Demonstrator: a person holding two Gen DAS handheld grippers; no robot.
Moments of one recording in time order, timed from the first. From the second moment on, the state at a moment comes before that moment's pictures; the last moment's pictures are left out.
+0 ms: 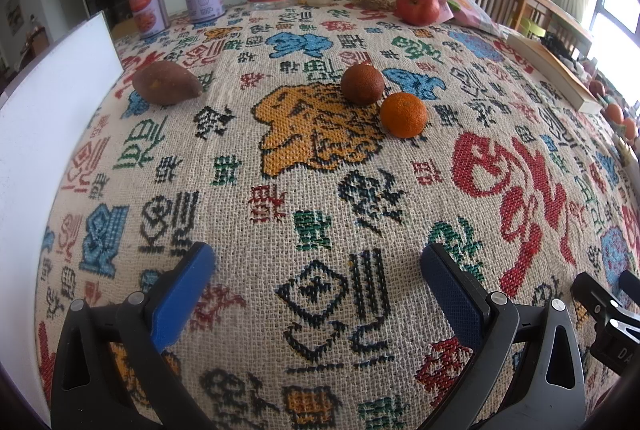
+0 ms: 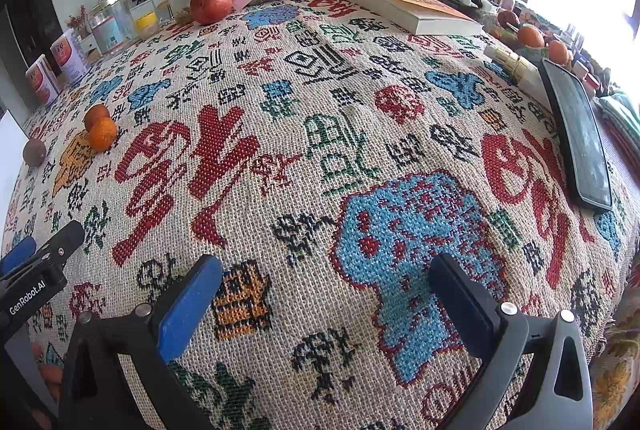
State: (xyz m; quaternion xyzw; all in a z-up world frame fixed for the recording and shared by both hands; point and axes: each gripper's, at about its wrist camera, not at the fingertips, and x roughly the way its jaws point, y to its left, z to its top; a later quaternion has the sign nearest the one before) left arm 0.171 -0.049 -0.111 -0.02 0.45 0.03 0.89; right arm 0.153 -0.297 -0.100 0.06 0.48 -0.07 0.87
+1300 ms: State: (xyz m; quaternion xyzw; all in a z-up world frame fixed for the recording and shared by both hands) left arm 0.290 0.078 -0.091 -0.13 0.48 0.00 0.87; right arm 0.154 -0.296 -0.100 0.06 0.48 -0.07 0.87
